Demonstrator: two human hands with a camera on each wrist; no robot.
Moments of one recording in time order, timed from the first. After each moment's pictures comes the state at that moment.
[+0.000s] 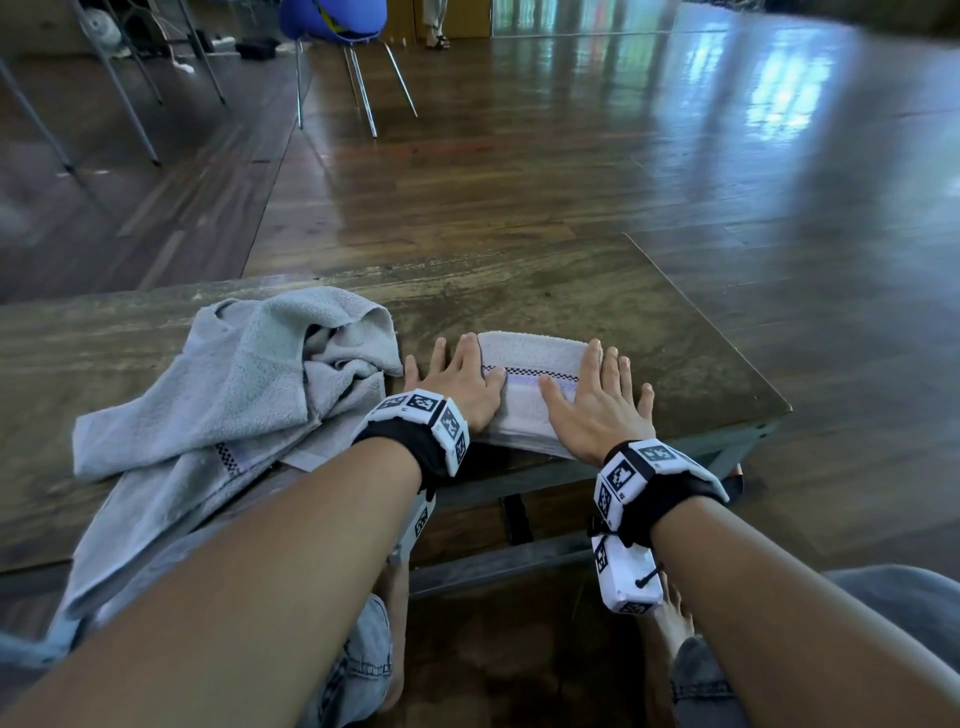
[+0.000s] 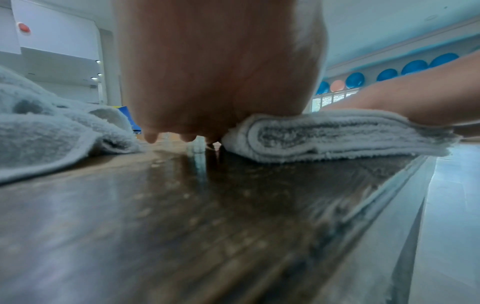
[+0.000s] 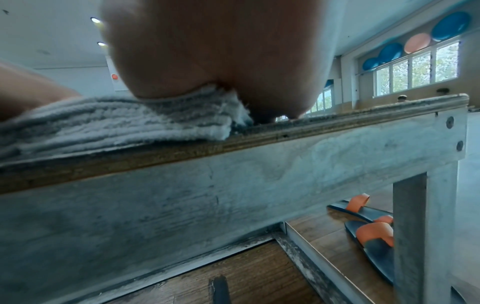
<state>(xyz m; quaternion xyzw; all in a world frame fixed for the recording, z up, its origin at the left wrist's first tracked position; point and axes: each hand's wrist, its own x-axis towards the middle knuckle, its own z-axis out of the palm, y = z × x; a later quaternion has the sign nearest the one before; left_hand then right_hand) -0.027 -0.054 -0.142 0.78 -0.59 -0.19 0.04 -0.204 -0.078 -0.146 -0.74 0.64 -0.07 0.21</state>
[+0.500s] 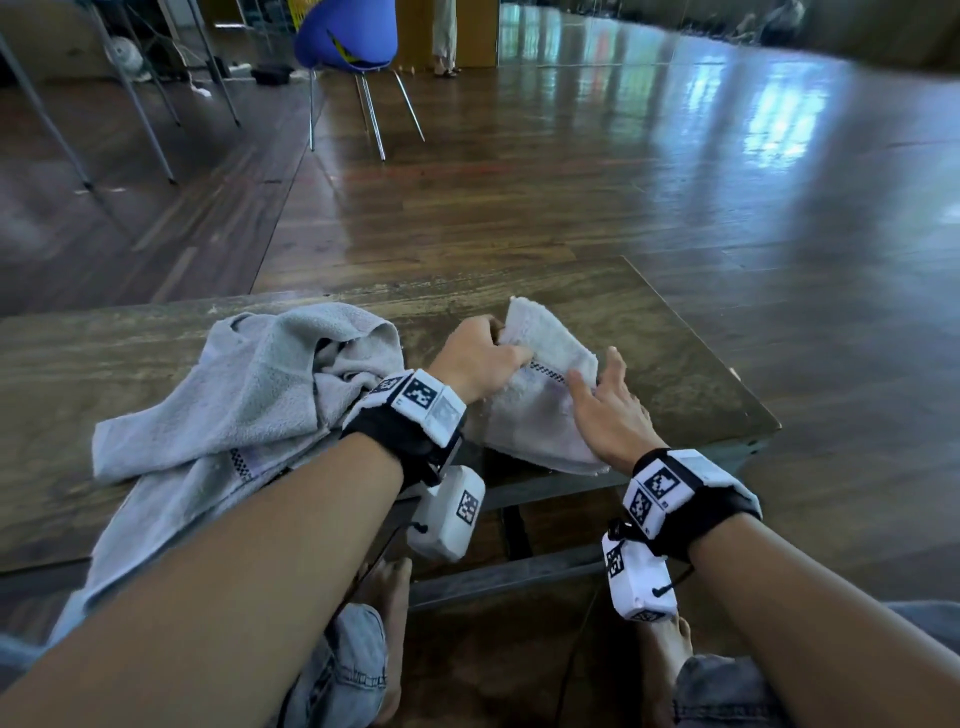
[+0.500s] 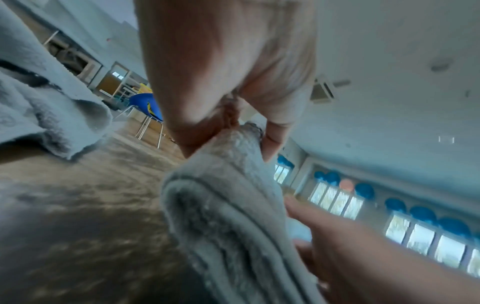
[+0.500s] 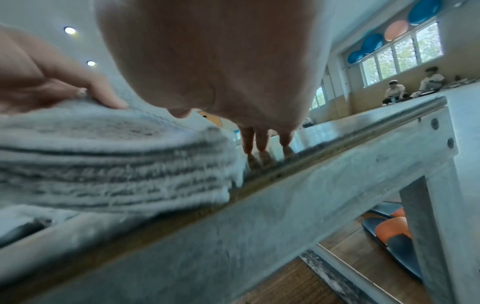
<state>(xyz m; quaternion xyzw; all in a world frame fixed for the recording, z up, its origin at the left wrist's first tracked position) -0.048 -0.050 -0.067 0.71 -0.52 -0.31 0.37 -0.220 -0.078 -0.124 -0.69 0.61 -0.18 0.35</state>
